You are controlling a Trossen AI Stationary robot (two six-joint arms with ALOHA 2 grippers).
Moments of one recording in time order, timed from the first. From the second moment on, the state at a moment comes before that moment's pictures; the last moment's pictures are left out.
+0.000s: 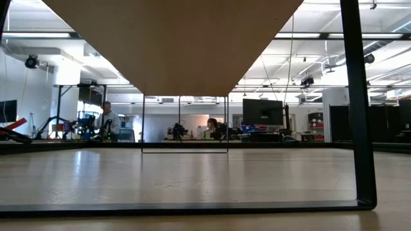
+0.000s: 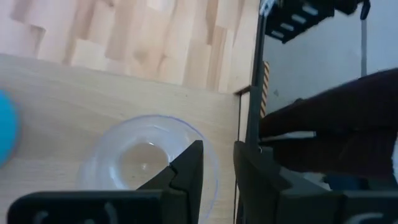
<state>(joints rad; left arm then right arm) -0.38 1.90 2.07 -1.06 0.02 -0.65 0.11 1.58 2.26 -1.57 0.31 0.01</state>
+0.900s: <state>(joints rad) -0.24 1.79 2.04 -1.22 -0.25 -0.44 0.15 1.59 1.75 -1.16 0.21 0.11</state>
